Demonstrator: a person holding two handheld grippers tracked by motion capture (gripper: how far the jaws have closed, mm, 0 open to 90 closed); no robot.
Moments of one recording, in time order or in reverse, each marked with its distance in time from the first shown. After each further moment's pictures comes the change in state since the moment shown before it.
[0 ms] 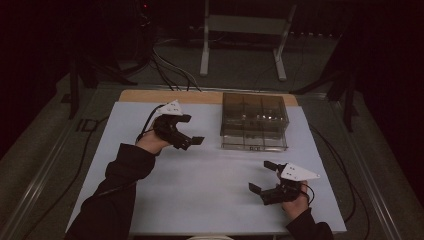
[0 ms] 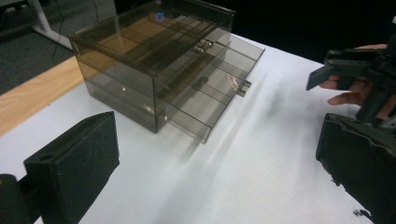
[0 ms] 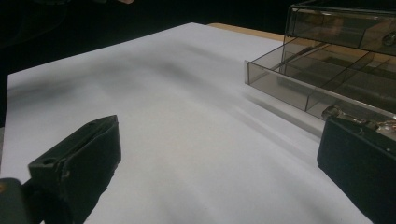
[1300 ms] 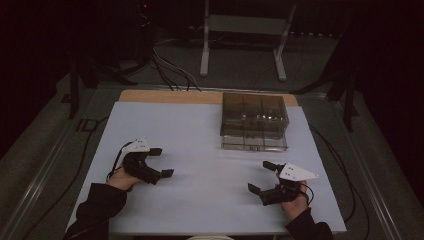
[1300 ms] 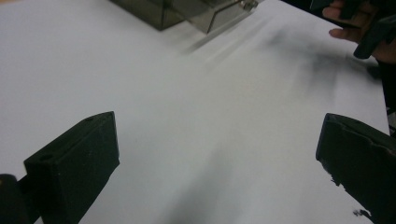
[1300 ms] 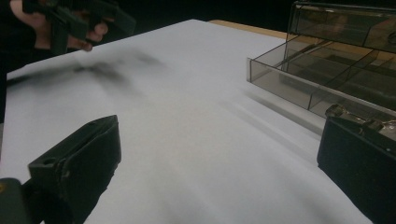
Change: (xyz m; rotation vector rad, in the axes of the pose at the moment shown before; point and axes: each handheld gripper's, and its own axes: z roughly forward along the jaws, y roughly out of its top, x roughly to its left) left arm -0.014 -0.124 -0.045 0.018 0.023 -0.144; right arm 0.001 0.000 0.002 0.013 0.002 -0.005
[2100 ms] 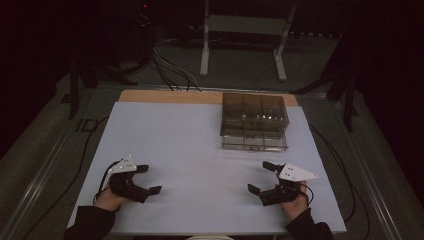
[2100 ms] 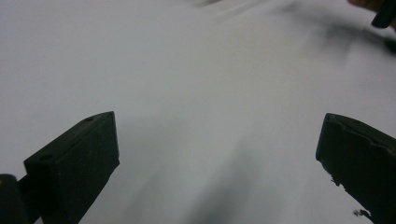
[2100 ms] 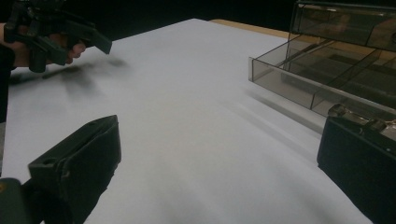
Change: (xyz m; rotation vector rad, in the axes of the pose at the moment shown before) left arm -0.015 -0.052 -0.027 0.018 0.079 -0.036; right arm 0.001 0.000 0.000 0.002 0.003 -0.005
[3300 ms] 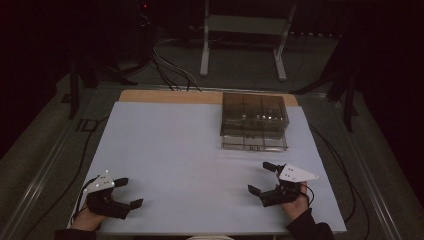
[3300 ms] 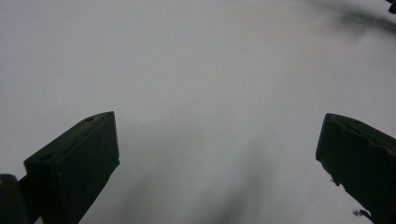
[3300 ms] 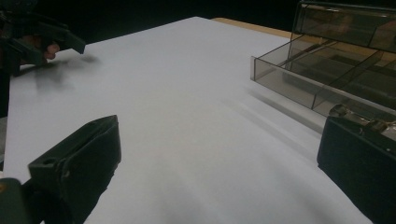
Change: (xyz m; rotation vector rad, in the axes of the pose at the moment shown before) left arm -0.009 -0.042 -0.044 -0.018 0.089 -0.045; right arm 0.001 0.000 -0.001 0.009 0.005 -0.014
